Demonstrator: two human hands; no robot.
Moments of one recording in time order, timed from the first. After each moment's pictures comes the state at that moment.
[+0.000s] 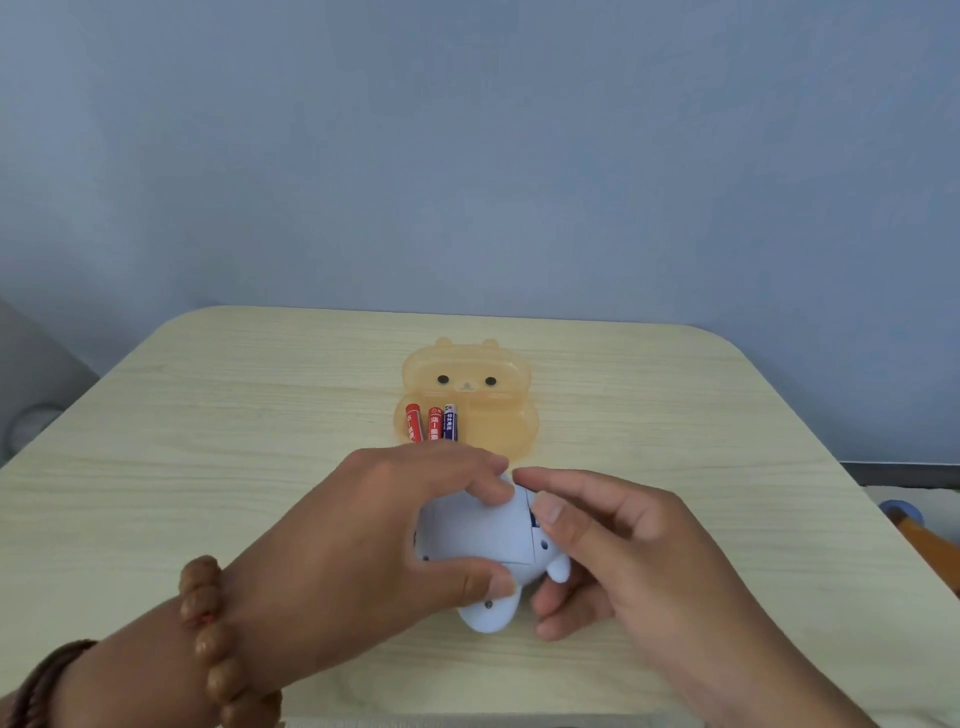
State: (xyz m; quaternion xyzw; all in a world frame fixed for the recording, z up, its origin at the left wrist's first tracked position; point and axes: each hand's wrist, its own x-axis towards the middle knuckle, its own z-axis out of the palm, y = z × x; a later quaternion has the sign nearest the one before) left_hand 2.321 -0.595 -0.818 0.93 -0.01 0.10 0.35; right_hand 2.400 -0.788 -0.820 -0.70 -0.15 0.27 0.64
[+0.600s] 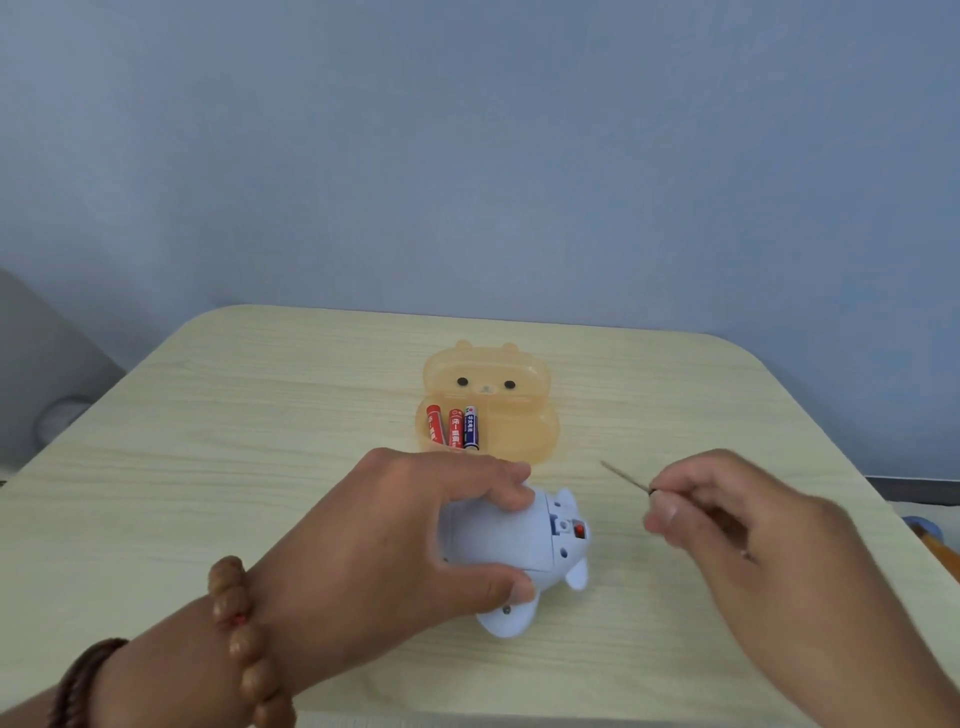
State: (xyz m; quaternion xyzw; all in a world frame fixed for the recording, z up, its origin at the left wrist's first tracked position) left_hand 2.316 -0.595 -0.819 0.92 0.01 0.11 0.37; right_hand 2.422 -0.828 -0.823 -0.89 -0.26 -0.06 0.37
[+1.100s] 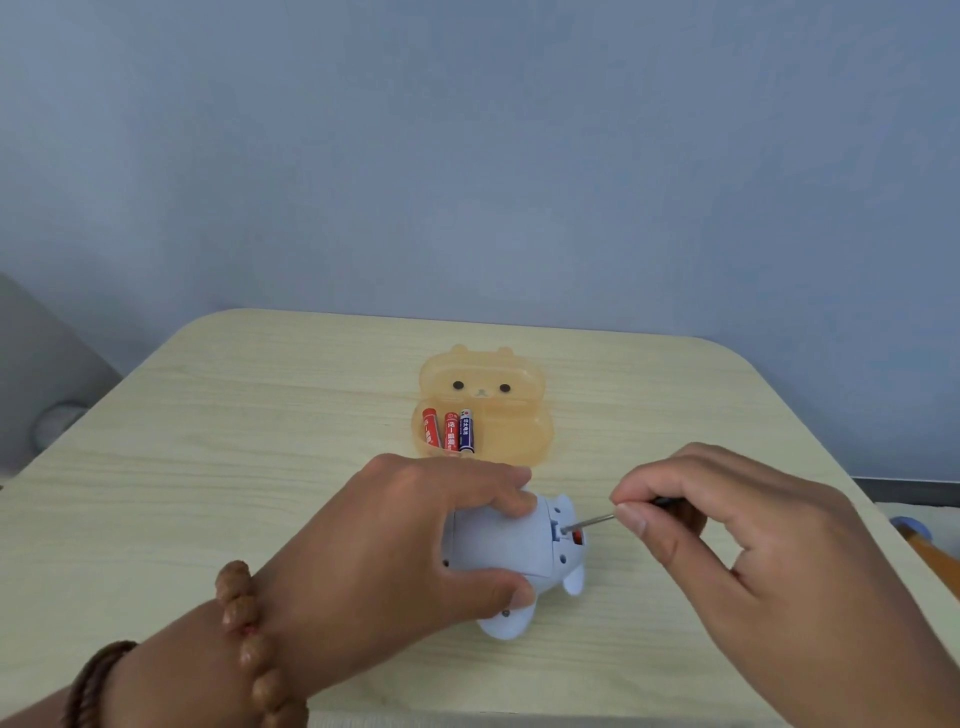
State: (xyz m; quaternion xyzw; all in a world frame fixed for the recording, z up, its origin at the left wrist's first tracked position) left_hand 2.316 -0.599 -0.816 0.93 -0.01 0.11 0.34; right_hand 2.412 -0.822 -0.797 -0.83 -0.43 -0.14 0.32
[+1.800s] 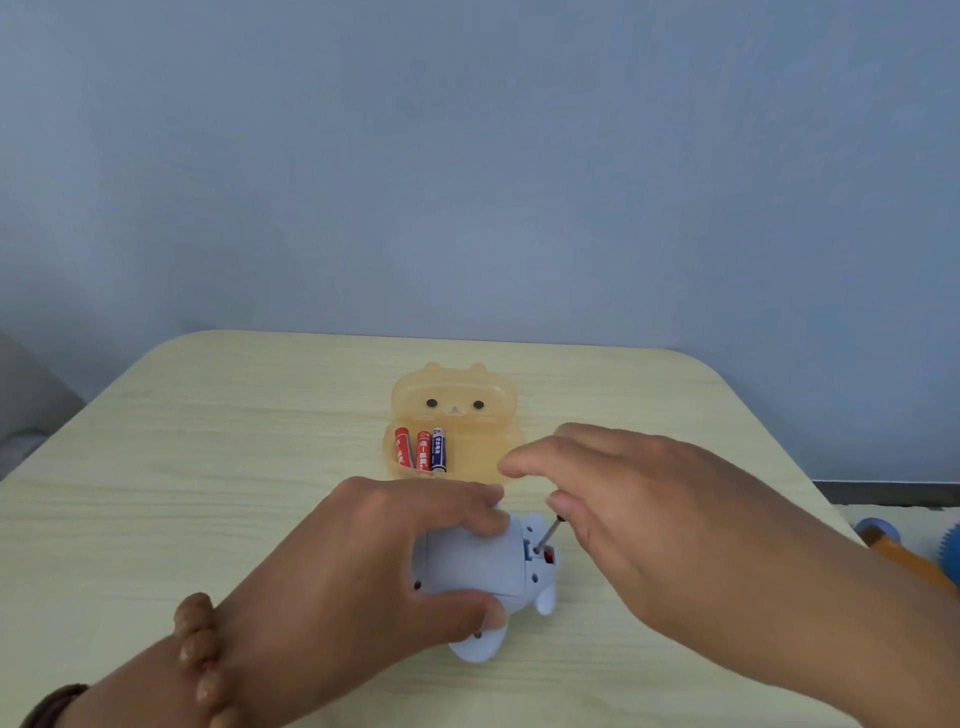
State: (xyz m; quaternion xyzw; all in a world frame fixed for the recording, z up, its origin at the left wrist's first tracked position) left_hand 2.319 -0.601 -0.815 0.94 -0.02 0.12 0.32; right_hand 2.418 -0.798 -0.758 -0.85 -0.52 -0.02 0.09
